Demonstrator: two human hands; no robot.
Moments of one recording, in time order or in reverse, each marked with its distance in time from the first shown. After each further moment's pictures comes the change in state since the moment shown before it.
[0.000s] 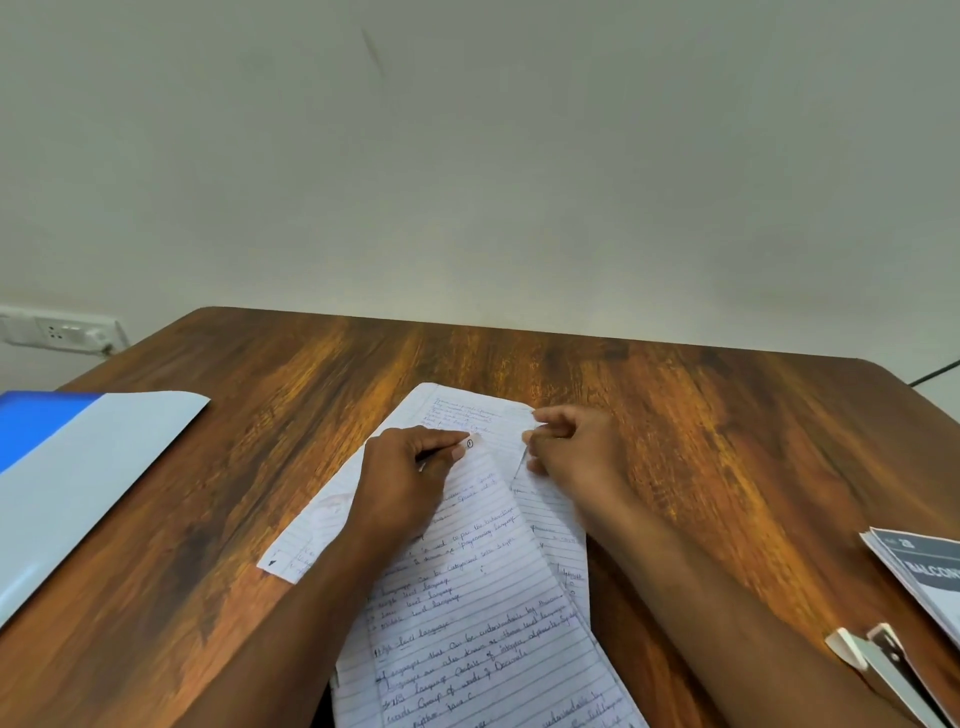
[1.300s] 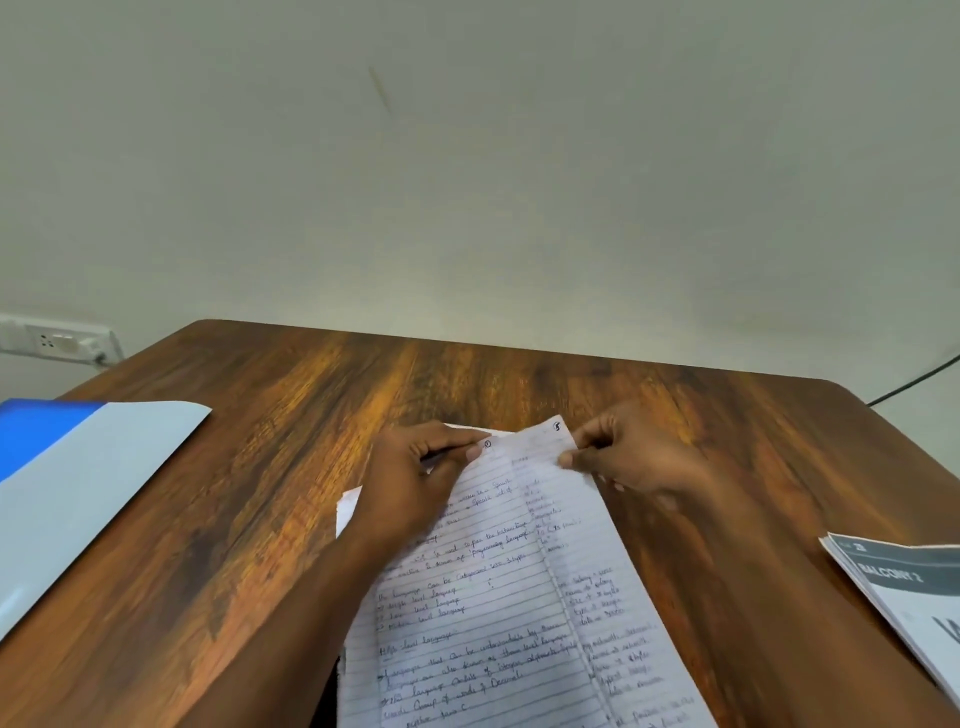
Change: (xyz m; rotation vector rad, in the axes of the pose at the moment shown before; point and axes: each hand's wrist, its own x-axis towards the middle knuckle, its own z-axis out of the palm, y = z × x) left_hand -0.008 0.028 -0.009 -0.192 -0.036 0.222; right_hand 0.004 -0.039 -0.087 -0.422 -0.446 -0.123
